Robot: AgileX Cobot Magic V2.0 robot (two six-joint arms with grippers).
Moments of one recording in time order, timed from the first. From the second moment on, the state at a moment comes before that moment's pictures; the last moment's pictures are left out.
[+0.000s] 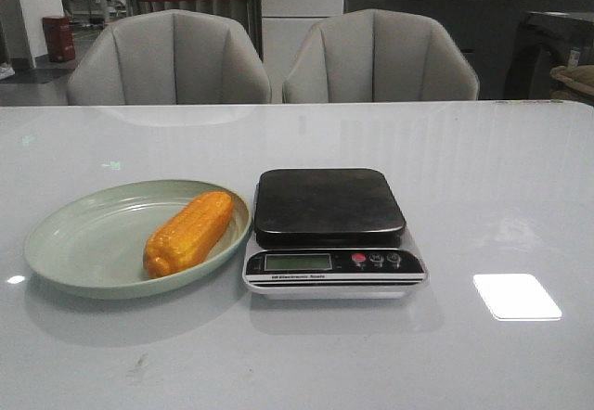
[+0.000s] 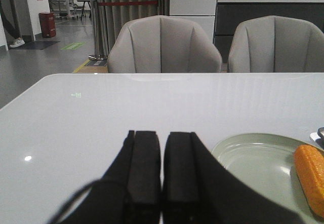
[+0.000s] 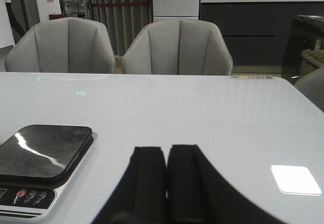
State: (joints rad) left arm -0.01 -0.01 0.01 -0.04 0.07 0.01; right arm 0.08 -0.01 0.03 0.02 0.03 0.05
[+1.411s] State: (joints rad) left arm -0.01 0.06 -0.12 -0.04 -0.02 0.01; right arm 0.08 -0.01 0.03 0.02 0.03 0.05
